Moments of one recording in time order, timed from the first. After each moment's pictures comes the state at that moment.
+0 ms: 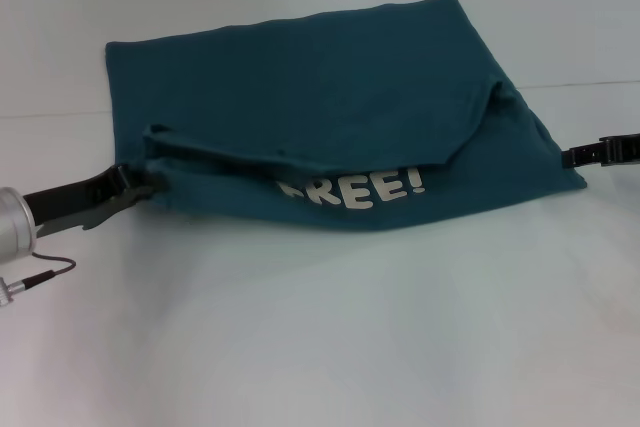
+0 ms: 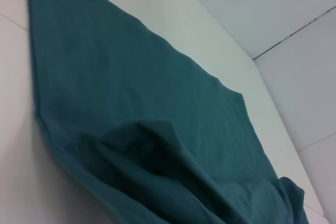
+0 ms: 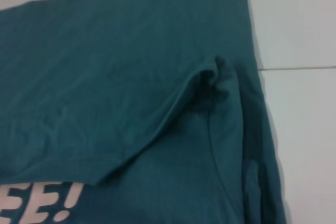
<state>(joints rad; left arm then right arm) -0.62 -2.07 0.66 0.59 2.01 1.09 -2.29 0.70 1.90 -0.68 -0.70 -2.53 -1.07 2.34</state>
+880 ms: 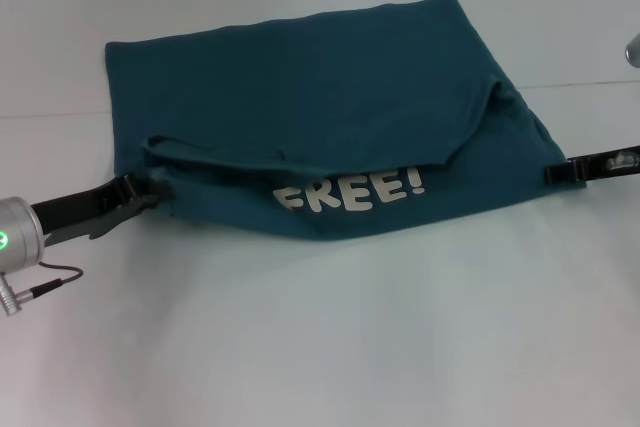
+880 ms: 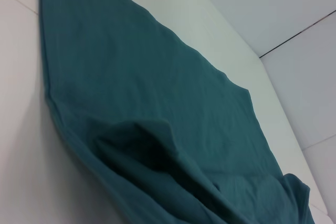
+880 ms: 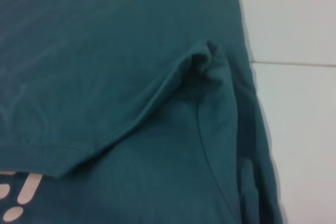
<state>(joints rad) -0.62 -2.09 0.66 0.58 2.01 1.07 -2.29 0.74 1.99 -0.73 -0.63 -2.68 -0.84 2.37</state>
